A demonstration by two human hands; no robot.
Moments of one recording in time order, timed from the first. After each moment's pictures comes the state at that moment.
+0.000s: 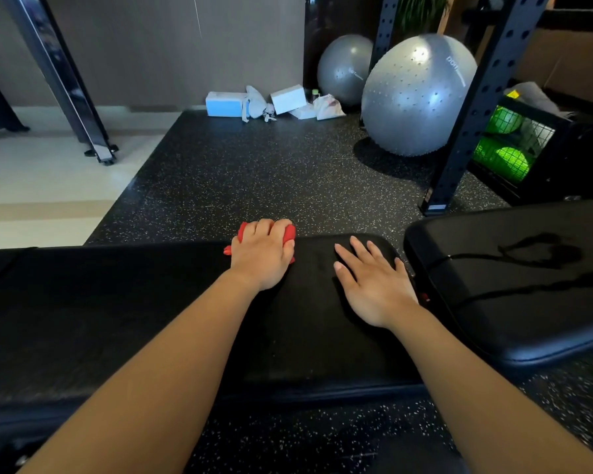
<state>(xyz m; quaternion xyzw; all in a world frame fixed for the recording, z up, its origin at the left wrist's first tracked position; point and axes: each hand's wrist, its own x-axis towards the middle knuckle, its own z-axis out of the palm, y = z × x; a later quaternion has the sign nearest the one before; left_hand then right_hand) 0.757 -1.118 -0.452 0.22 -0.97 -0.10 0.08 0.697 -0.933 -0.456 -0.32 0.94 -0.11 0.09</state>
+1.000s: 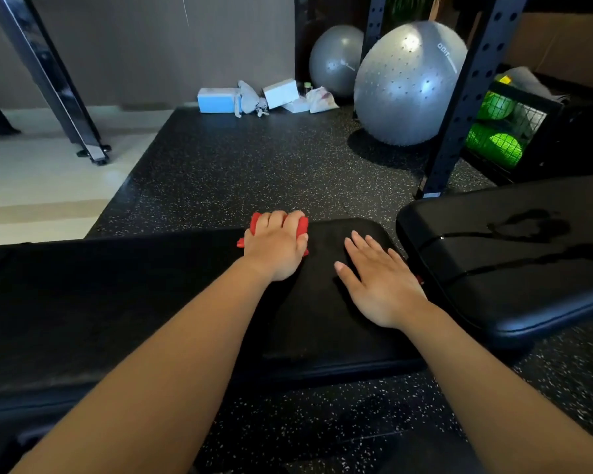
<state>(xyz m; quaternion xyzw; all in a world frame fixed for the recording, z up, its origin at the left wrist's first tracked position) 0.751 -1.088 -0.449 0.20 -0.97 -0.12 0.04 0.714 -0.907 -0.455 -0.34 0.93 -0.11 0.08</state>
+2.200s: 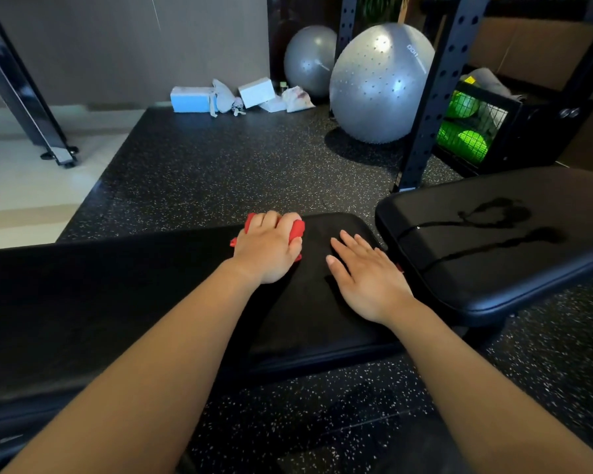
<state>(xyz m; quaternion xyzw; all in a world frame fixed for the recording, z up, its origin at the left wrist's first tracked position) 0.759 -1.081 -0.450 0.12 -0.98 -0.11 0.07 0.726 -0.901 -0.456 -0.32 0.93 -0.15 0.07</state>
